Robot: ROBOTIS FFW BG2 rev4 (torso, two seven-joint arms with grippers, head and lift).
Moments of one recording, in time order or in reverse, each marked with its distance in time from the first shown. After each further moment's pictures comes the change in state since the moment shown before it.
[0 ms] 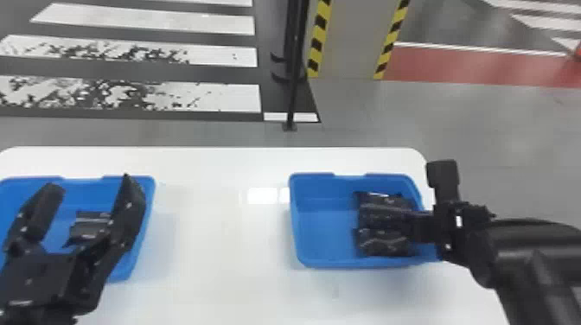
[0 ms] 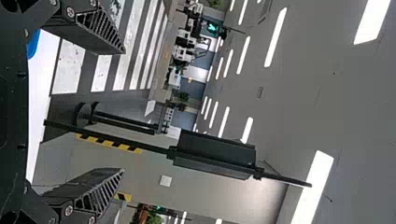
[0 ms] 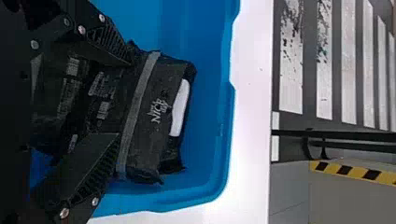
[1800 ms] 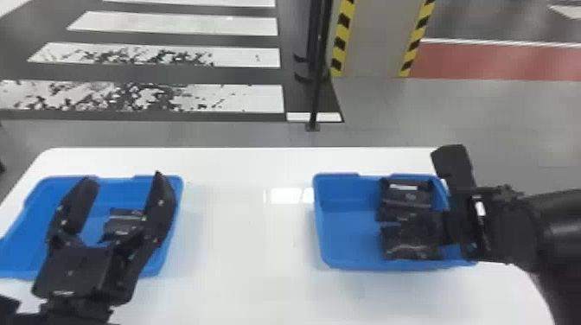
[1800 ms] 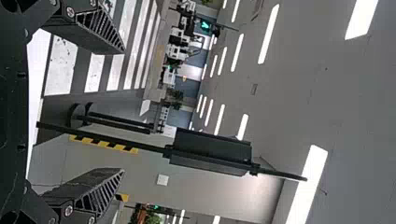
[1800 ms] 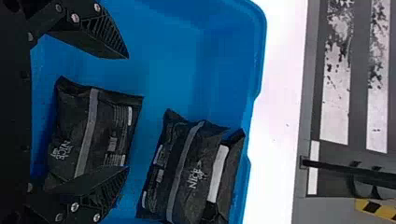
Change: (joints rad) left arm -0.003 0.002 -0.002 0.004 -0.026 -0.023 -0.002; right arm -0.051 -0.018 0.110 -0.286 -0.049 0.473 -0.021
